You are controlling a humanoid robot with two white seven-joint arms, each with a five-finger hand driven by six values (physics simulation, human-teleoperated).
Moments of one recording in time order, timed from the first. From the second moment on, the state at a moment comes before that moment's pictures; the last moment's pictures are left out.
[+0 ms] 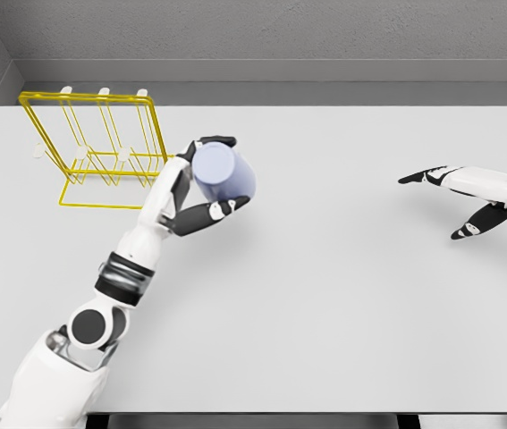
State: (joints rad) left arm -0.10 0.24 -0.44 -1.76 0.16 -0.21 0.05; right arm -0.56 -0.89 0.58 -1.18 0.06 -0.61 0.60
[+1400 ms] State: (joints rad) left arm -0.11 0.42 -0.30 -1.76 0.33 -0.32 0.06; right arm -0.56 -0.88 0.60 -1.18 0.06 -0.61 0.60
